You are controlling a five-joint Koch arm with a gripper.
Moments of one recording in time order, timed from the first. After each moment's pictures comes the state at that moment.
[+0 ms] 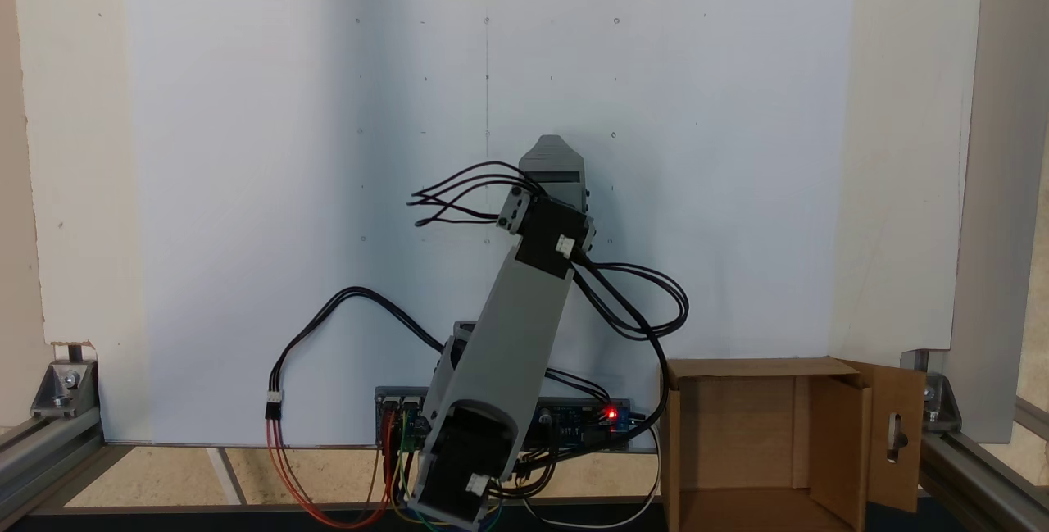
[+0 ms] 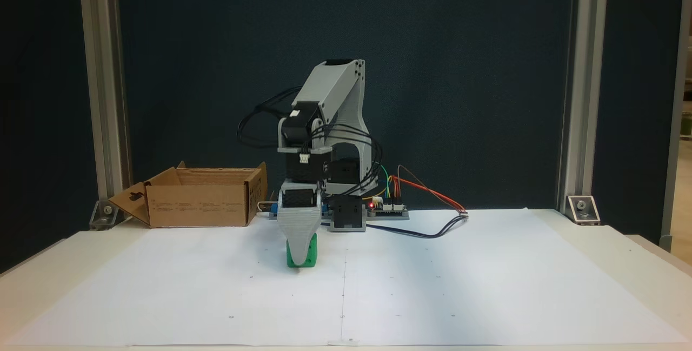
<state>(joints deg) 22.1 91.8 122.8 29.9 -25.8</state>
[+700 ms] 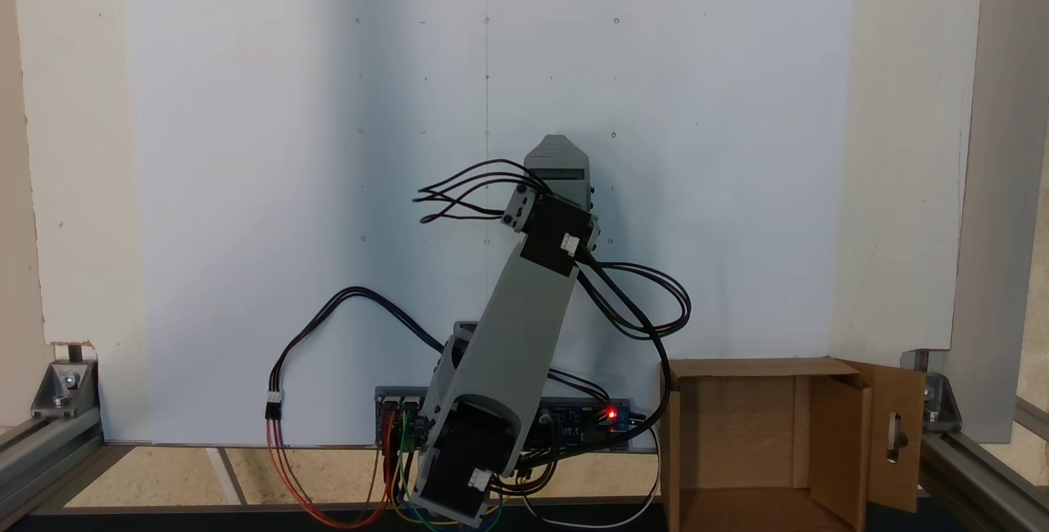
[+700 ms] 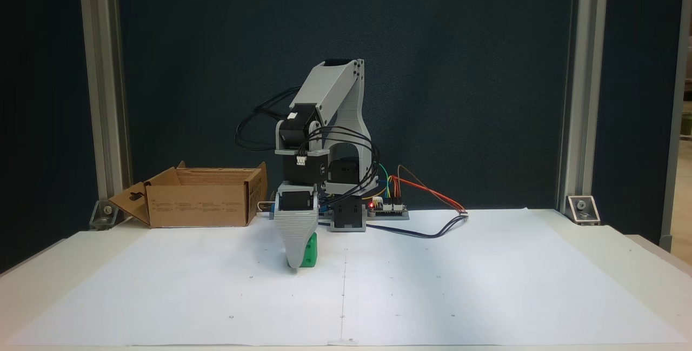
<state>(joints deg) 23.1 90.5 122.8 27.5 -26.2</state>
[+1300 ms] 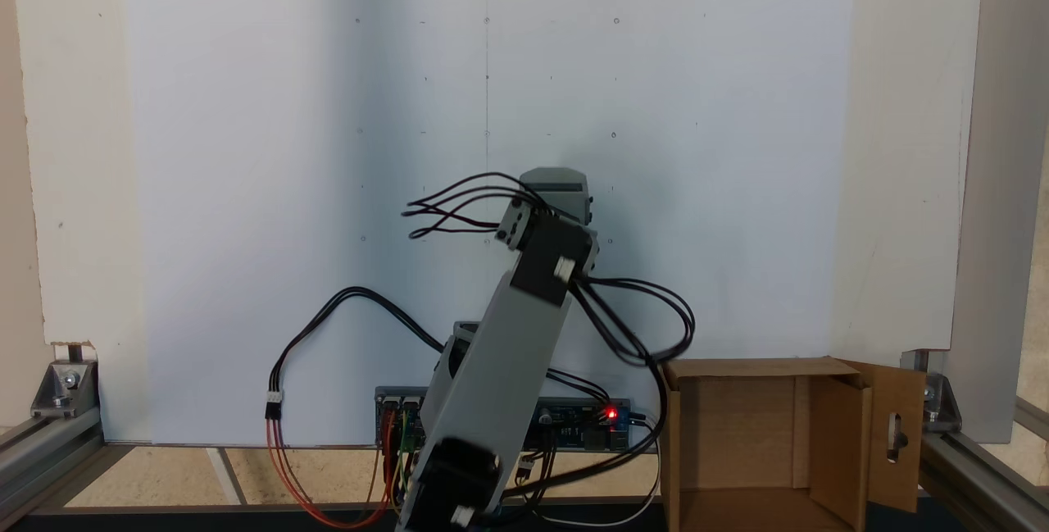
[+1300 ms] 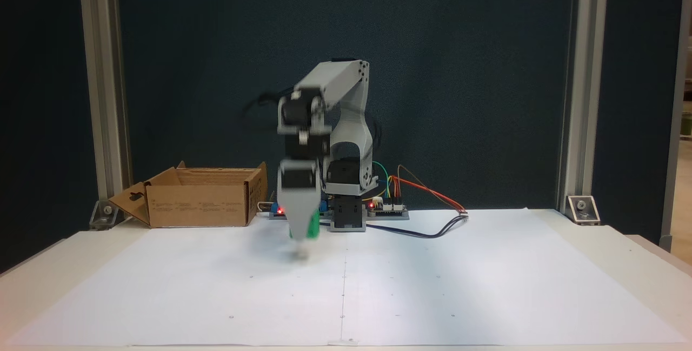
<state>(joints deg) 23.3 99.5 114.7 39.9 -26.1</state>
